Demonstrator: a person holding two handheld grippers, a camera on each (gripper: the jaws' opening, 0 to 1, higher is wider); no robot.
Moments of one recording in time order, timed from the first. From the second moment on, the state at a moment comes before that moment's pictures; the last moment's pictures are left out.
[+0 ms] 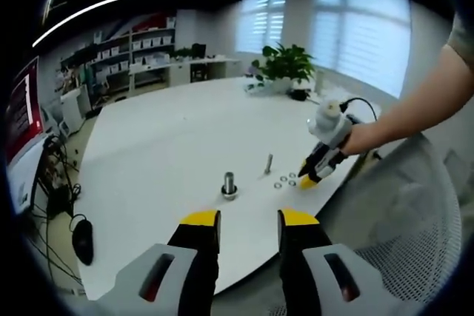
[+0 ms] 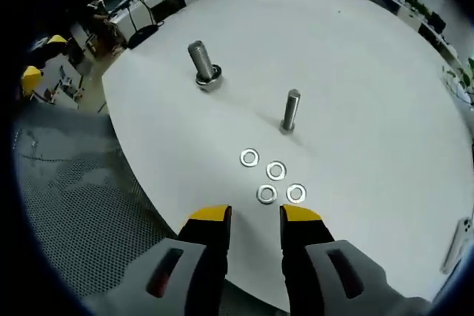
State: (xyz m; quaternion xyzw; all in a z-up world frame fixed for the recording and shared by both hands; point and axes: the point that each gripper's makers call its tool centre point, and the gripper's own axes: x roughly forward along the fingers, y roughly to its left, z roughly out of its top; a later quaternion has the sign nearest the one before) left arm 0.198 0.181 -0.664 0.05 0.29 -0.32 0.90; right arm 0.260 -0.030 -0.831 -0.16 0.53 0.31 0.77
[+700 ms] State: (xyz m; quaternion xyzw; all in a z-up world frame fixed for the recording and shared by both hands) left arm 0.197 0.181 -0.669 0.06 0.30 -0.32 0.90; right arm 0.264 -0.029 -0.843 -0.27 0.53 0.36 0.72
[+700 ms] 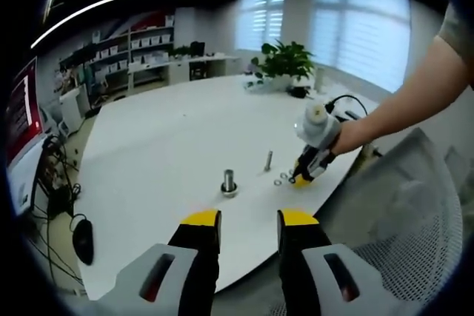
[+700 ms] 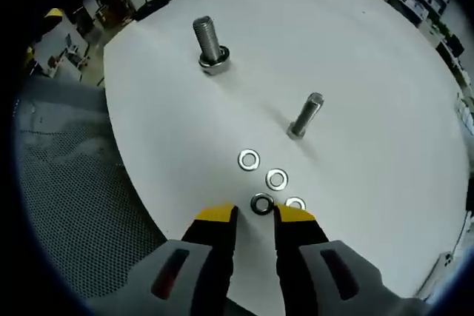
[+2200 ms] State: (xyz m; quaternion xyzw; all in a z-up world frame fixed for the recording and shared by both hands) left arm 0.196 0.183 -0.673 0.06 0.31 -0.32 0.90; right arm 0.270 -0.028 -0.845 -0.36 0.56 0.39 0.63
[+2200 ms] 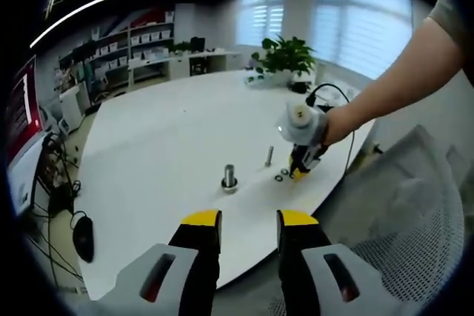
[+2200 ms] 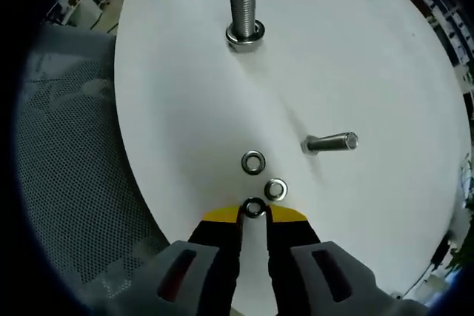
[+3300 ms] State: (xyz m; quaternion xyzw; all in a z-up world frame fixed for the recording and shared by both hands) left arm 0.197 0.184 -0.673 0.06 0.31 -0.31 0.90; right arm 0.276 -0.027 -0.829 -0.32 0.52 0.38 0.70
